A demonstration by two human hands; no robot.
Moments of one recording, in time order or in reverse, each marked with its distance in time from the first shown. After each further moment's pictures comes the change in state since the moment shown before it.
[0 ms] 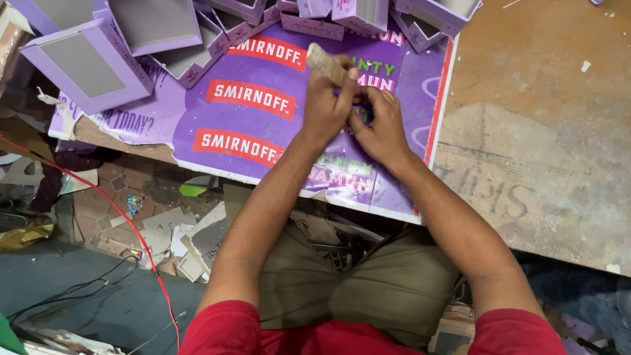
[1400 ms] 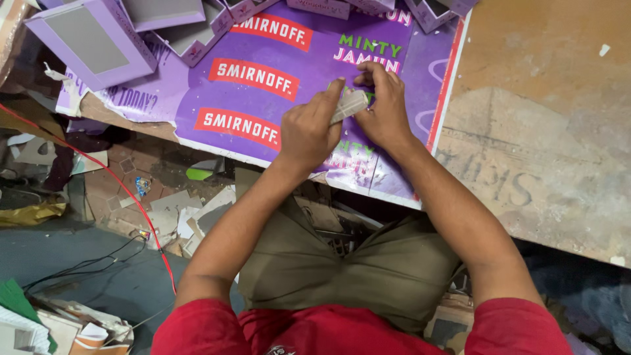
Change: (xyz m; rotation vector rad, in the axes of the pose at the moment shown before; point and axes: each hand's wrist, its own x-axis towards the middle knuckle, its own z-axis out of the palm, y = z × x) left_hand -0.047 0.061 -0.053 0.594 -0.165 0.234; right_hand -0.005 0.000 0.000 0.006 -0.043 0.070
